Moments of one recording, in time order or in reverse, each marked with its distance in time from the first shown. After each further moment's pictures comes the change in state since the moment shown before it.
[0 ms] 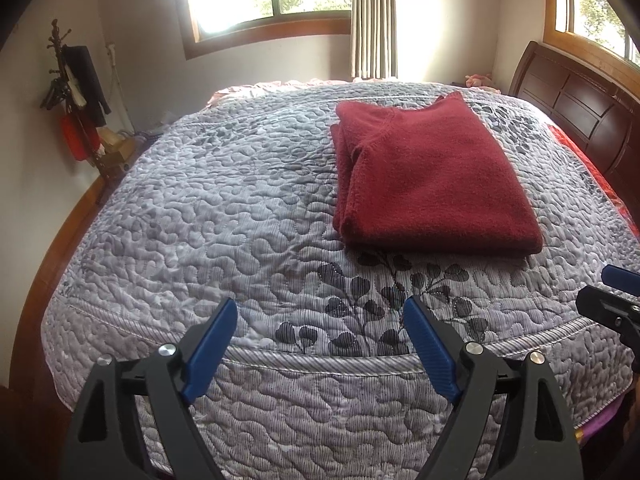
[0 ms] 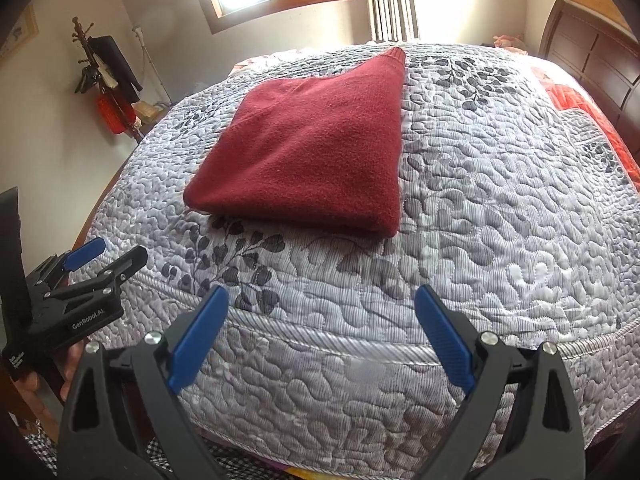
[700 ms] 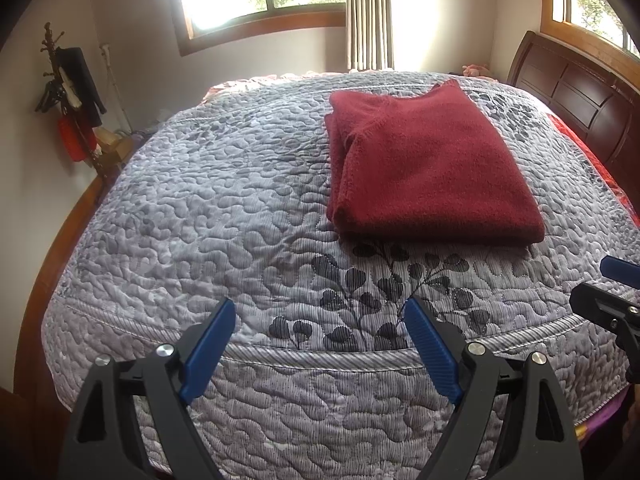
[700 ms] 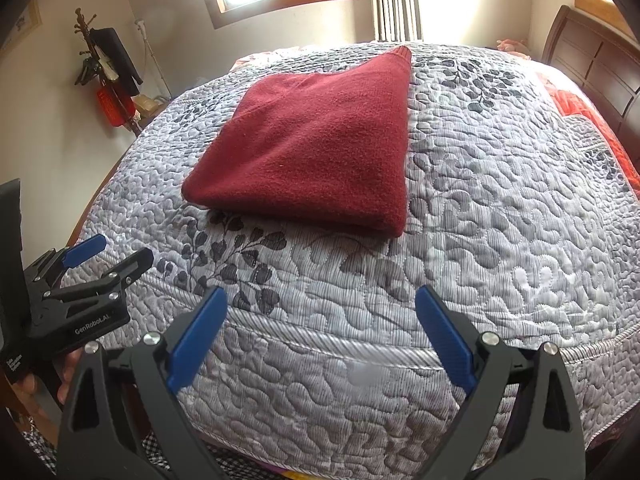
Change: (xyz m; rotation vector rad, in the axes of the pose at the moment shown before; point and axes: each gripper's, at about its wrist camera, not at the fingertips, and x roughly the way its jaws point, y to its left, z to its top) left arm 0.009 -0.005 -0.003 0.021 0.024 0.001; right arm 0.009 0.005 0.000 -0.024 0.005 -0.015
